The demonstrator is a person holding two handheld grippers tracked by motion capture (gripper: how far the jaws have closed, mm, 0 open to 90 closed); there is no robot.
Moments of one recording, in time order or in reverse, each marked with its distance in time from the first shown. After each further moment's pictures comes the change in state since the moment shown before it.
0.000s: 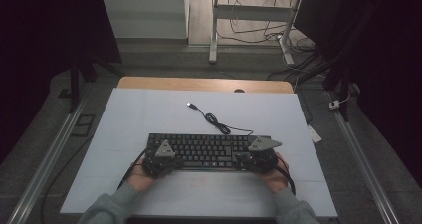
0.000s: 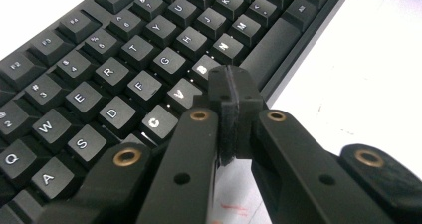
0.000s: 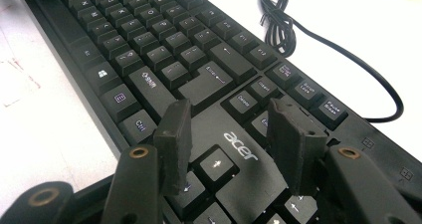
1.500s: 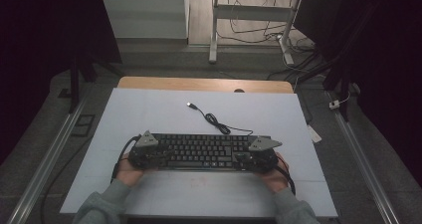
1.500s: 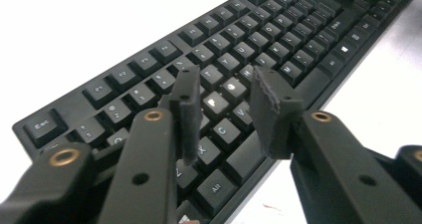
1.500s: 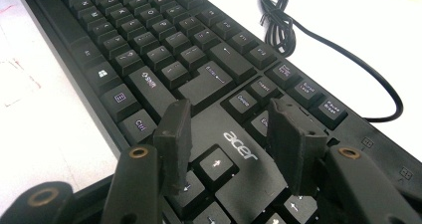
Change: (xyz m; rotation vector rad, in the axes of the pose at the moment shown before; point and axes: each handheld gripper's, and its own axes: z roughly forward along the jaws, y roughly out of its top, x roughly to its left) left arm 0.028 -0.006 -0.033 -0.144 0.066 -0.144; right arm 0.000 0.000 0.000 0.001 0.003 0.001
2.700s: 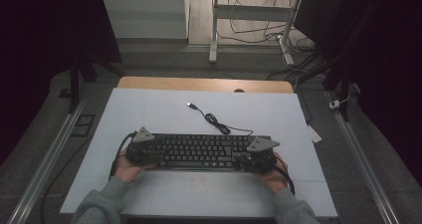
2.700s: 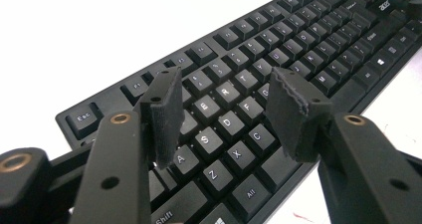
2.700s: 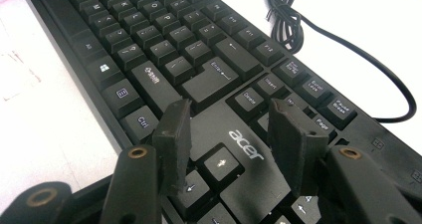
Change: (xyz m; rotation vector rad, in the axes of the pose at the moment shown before) left arm 0.011 0.001 0.003 0.000 0.053 -0.043; right arm 0.002 0.000 0.004 0.019 0.006 -0.013
